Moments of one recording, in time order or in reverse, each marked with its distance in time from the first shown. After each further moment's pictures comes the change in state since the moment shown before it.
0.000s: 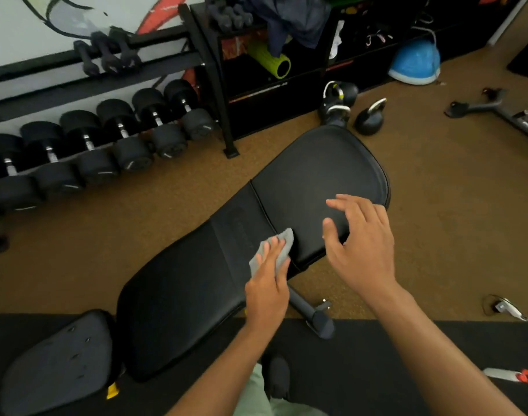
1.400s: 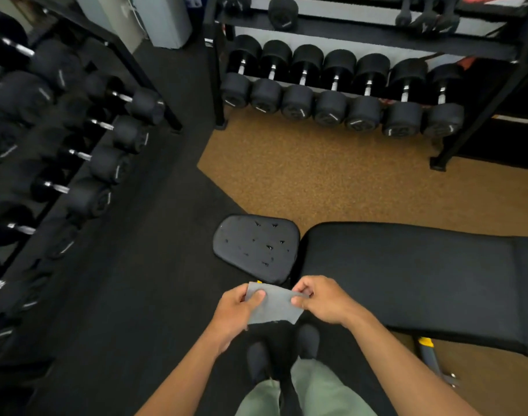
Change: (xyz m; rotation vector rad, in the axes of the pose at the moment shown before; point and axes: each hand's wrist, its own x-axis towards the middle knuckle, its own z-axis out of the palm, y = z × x) left_hand -0.283 -0.308 -0.423 -0.504 0.286 -0.957; right_hand -0.248 -0.421 0.283 0.180 -1.477 -0.182
